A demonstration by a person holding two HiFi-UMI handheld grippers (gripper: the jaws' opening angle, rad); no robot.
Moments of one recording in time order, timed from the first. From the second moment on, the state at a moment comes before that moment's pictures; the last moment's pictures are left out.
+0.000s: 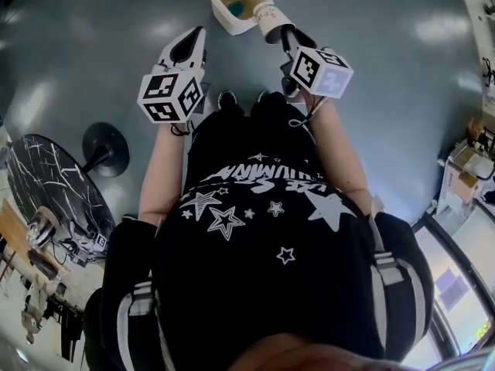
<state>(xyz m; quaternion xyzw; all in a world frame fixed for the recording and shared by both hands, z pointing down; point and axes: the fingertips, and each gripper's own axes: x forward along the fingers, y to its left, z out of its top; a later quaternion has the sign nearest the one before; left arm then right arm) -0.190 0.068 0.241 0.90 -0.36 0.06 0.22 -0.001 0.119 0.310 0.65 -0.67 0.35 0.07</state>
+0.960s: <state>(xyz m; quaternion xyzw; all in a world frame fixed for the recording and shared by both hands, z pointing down) -0.101 -0.014 0.278 0.87 -0.41 0.11 0.24 0.086 0.015 0.363 0.60 -0.69 0.40 0.09</state>
